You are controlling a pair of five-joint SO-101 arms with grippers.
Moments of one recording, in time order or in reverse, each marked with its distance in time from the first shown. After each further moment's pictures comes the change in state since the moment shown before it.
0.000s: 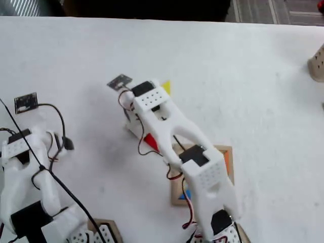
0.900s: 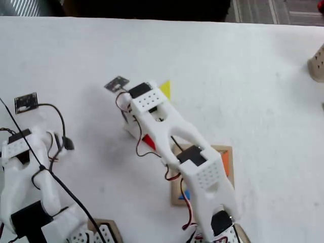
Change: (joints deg) left arm 0.0 0.0 0.0 0.0 0.0; right arm -2.1 3.5 -0.4 -0.3 0.1
